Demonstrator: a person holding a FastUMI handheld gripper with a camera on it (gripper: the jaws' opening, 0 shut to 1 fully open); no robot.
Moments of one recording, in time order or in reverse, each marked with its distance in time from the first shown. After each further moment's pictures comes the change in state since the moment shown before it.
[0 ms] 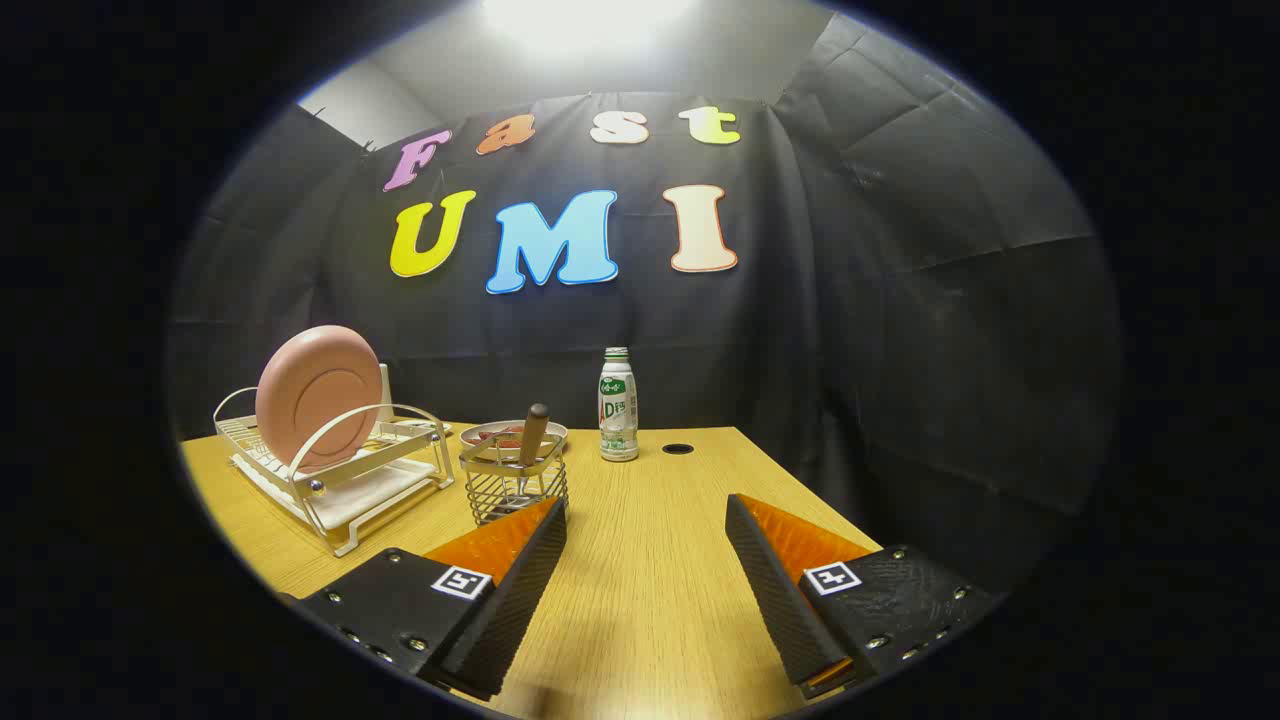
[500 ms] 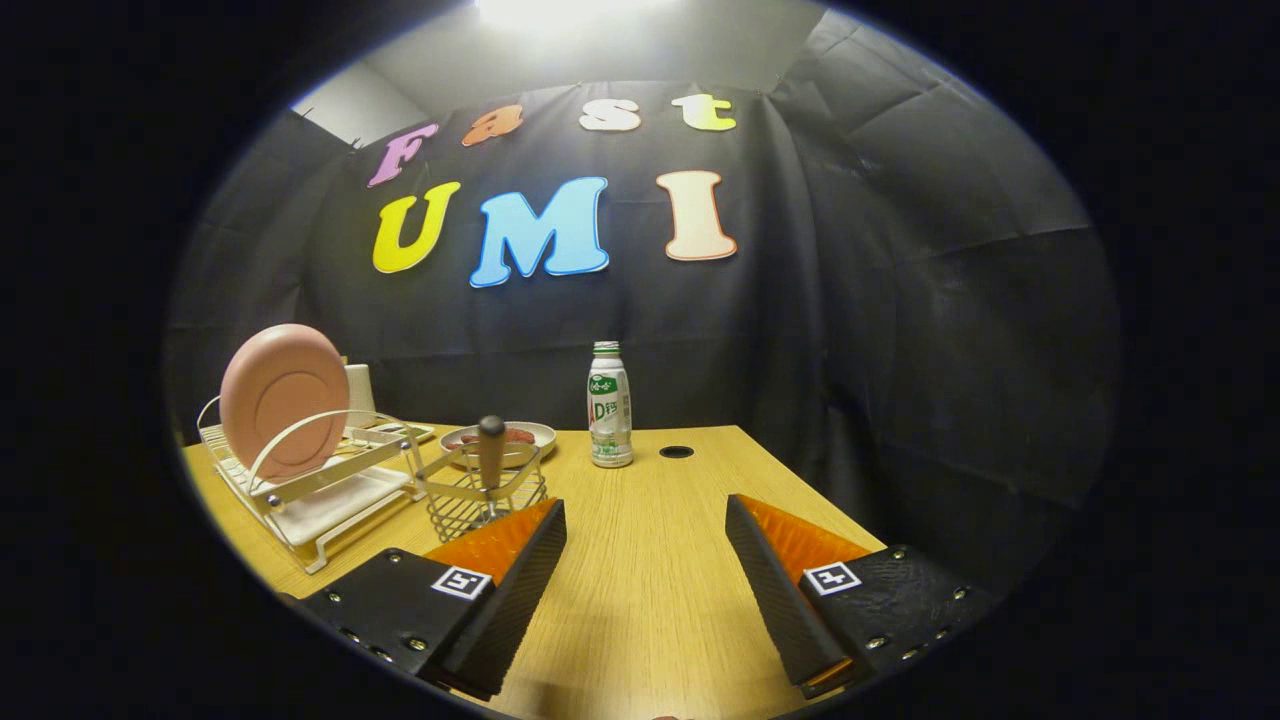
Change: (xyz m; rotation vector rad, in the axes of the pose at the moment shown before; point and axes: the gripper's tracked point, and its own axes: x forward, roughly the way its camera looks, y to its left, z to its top) arm 0.068 -0.013 0.000 0.035 0.012 -0.041
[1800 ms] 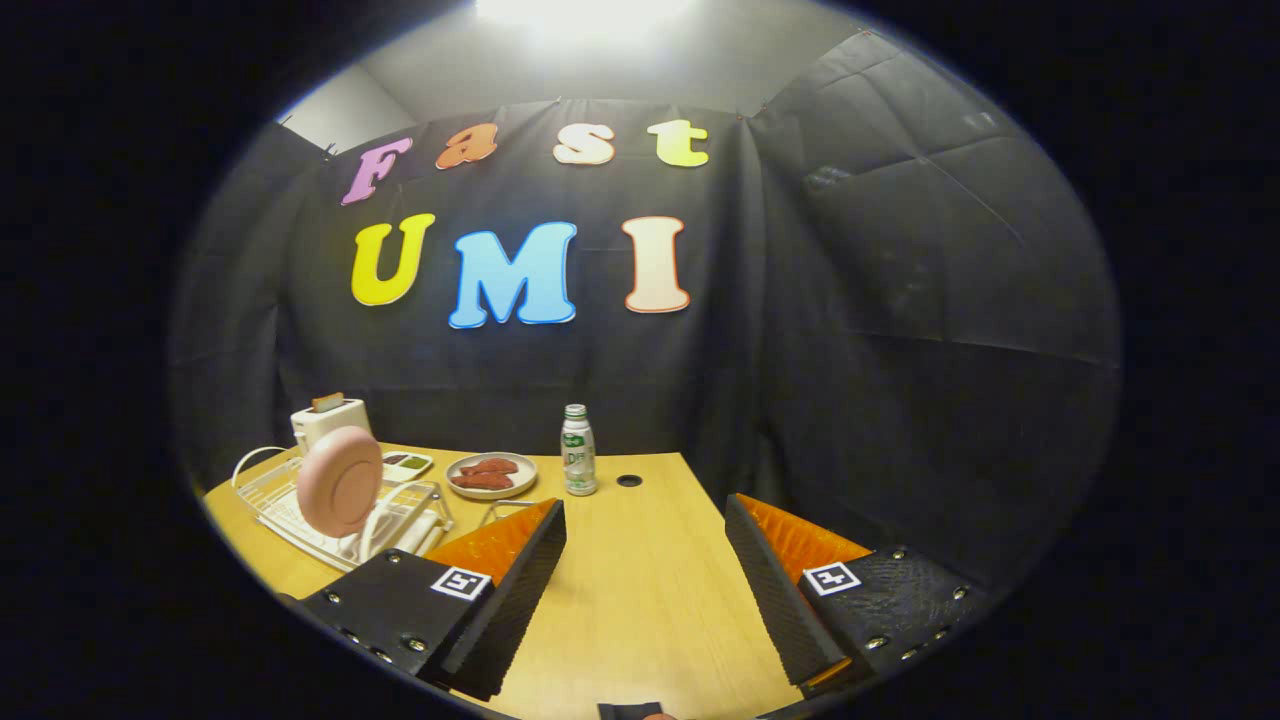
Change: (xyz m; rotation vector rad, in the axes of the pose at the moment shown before) arm -0.167 0.022 0.160 -0.033 0.073 -0.061
